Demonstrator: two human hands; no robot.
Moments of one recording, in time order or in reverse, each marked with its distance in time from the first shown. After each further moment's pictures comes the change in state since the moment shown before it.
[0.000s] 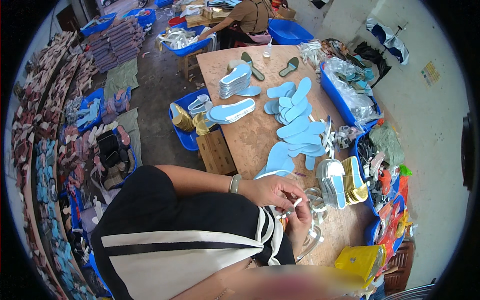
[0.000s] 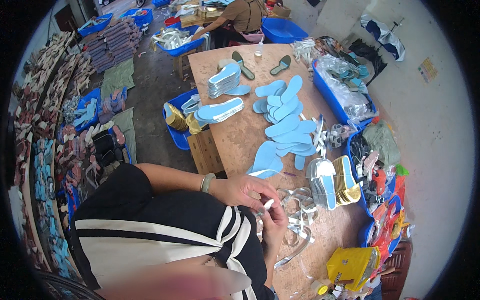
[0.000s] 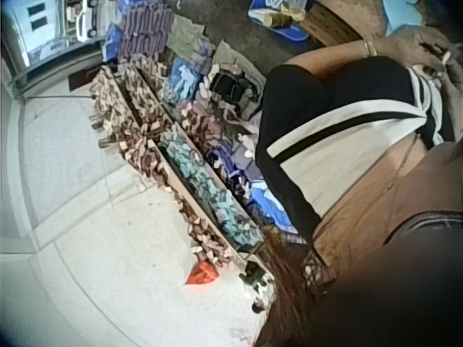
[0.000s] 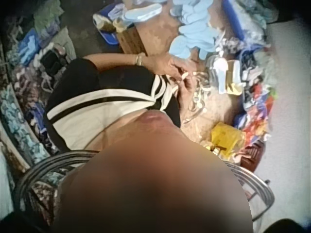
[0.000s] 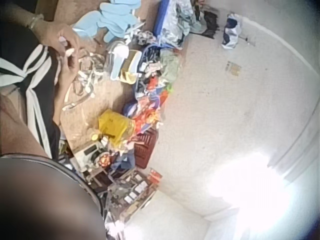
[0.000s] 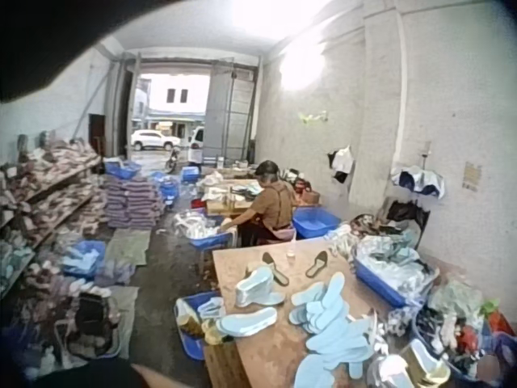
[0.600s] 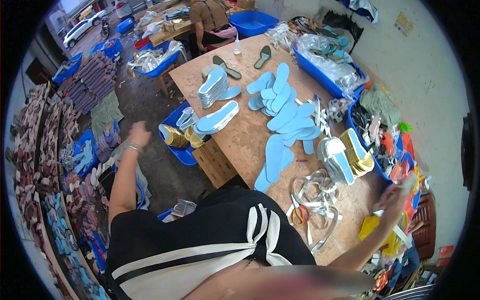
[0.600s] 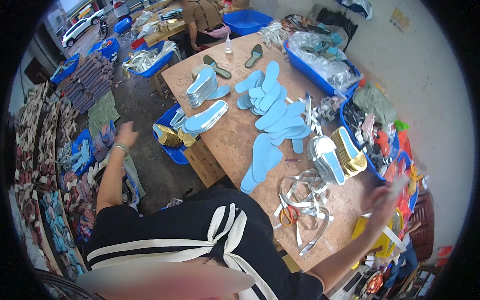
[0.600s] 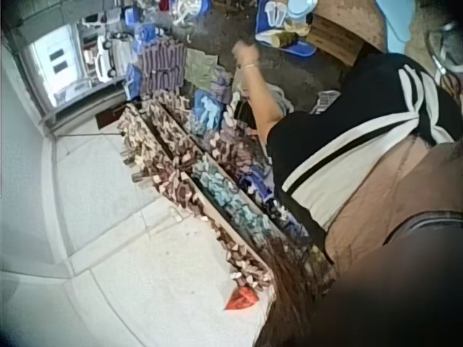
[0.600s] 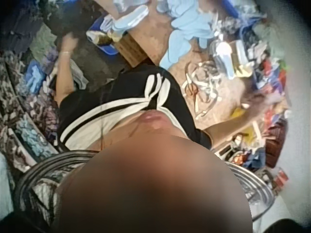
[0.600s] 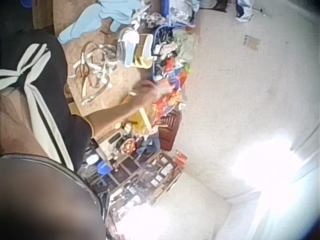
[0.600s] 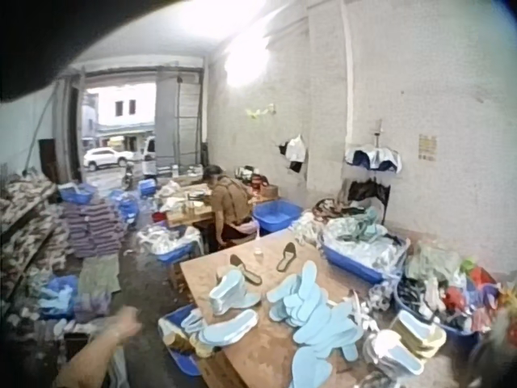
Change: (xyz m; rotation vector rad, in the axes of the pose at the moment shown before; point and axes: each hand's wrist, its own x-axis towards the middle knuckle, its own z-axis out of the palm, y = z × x) left_hand -0.251 0.017 -0.297 1.498 1.131 -0.999; right_hand 0.013 -0.162 -0.165 -0.669 0.428 -0.439
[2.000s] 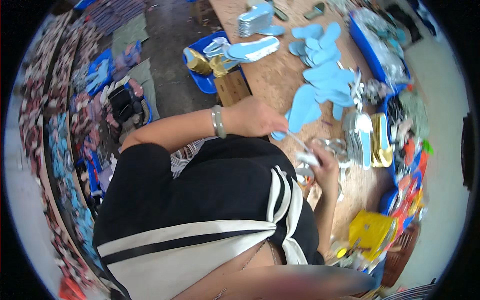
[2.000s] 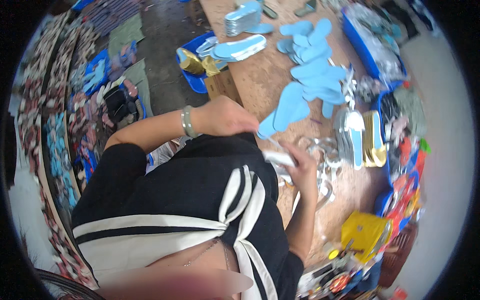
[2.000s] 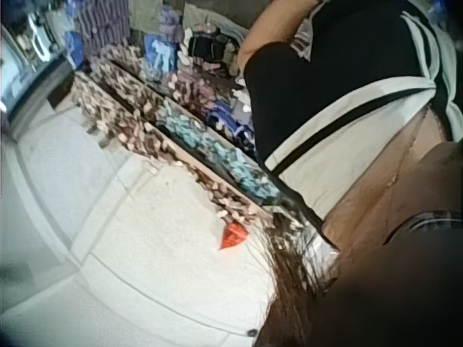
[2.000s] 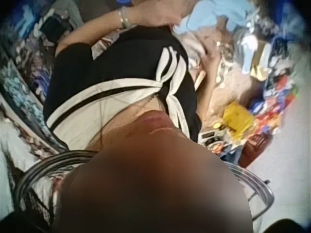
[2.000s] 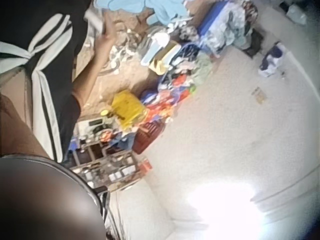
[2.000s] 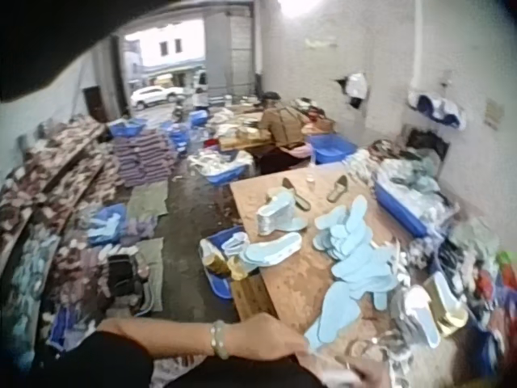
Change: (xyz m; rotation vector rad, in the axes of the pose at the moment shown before) left_hand -0.209 0.229 -0.013 -0.746 -0.230 1.198; right_hand -0.106 0.048 0.183 -0.044 -0.903 -0.155
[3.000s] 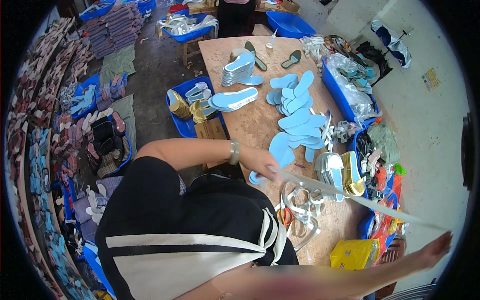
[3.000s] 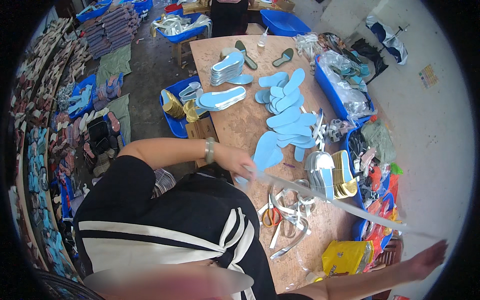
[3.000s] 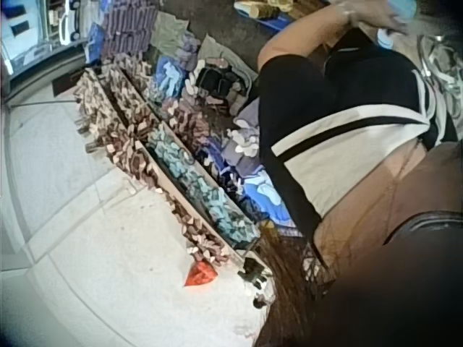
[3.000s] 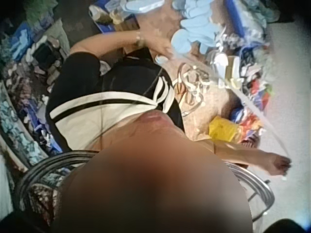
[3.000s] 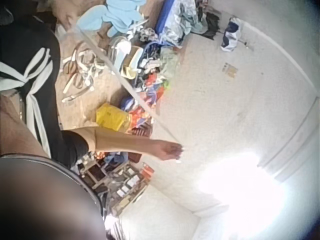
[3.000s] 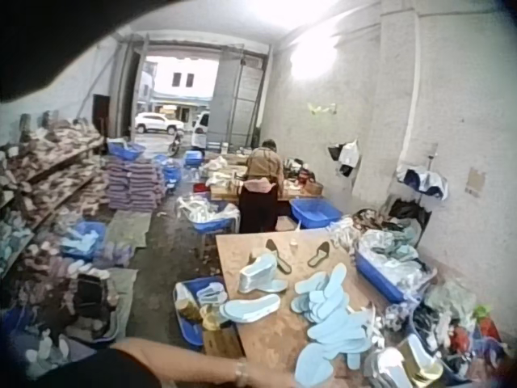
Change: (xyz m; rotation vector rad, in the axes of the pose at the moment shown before) left_hand 0.054 -0.040 0.011 -0.508 -0.687 -0.187; right_hand -0.120 -0.160 -0.391 0.372 1.546 -0.751
